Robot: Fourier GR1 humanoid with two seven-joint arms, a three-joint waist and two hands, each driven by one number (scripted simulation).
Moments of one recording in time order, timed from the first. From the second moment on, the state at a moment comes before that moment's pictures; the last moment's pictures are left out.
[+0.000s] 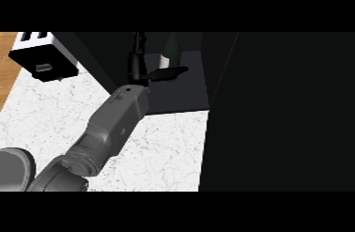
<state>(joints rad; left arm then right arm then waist) -1.11 0.01 0.06 -0.10 0.41 0.44 -0.82 -0.05 -0.01 0.17 -2.46 -0.06 0.12 0.56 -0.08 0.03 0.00</state>
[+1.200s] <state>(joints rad) -1.09 0.00 0.04 -0.11 0.43 0.23 -0.86 -0.08 -0.01 0.18 -2.46 -0.05 0.10 0.60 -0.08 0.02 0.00</state>
